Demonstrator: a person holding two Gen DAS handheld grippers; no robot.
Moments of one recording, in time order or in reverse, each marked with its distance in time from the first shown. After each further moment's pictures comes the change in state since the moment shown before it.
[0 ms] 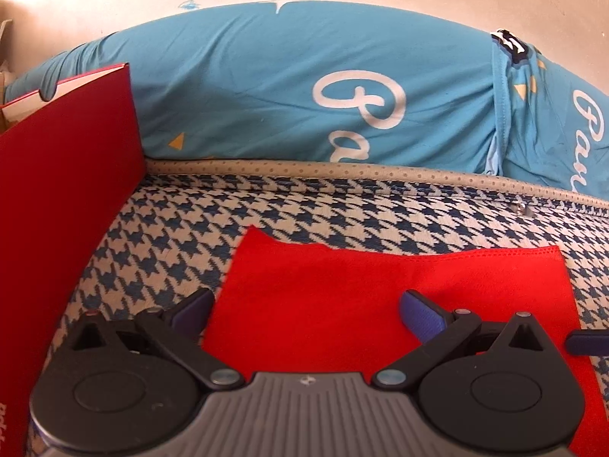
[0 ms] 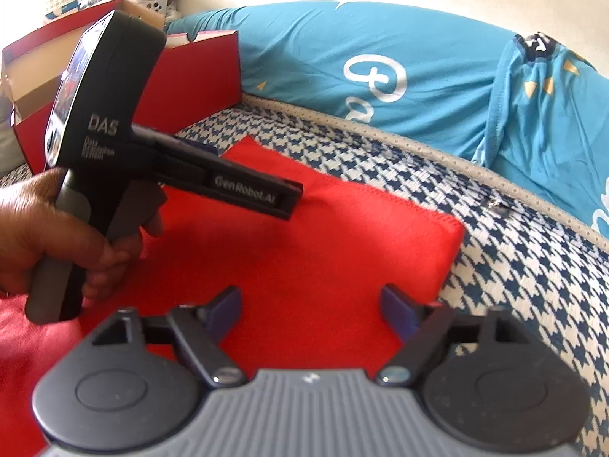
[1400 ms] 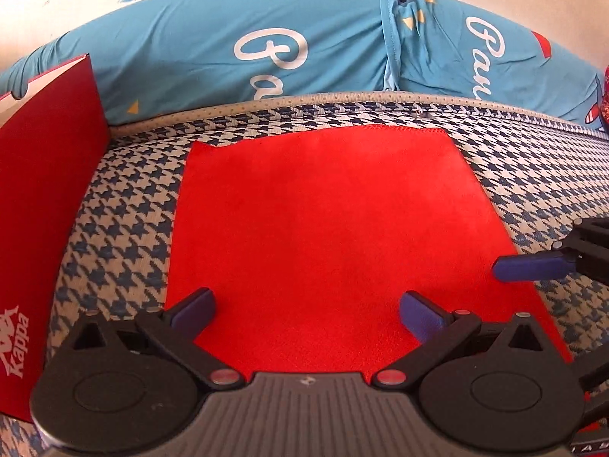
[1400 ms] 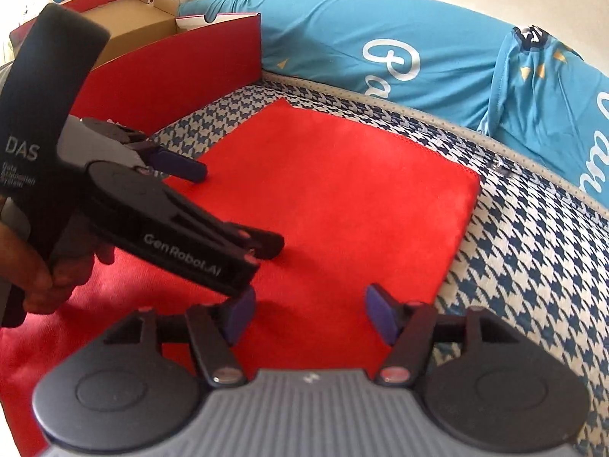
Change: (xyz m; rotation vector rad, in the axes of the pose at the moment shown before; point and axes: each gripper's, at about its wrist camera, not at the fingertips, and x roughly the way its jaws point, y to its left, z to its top) left arm -0.076 -0.017 -0.046 0.164 0.138 -0.168; right arm -0.039 0.046 -0.024 0.044 0.060 -0.042
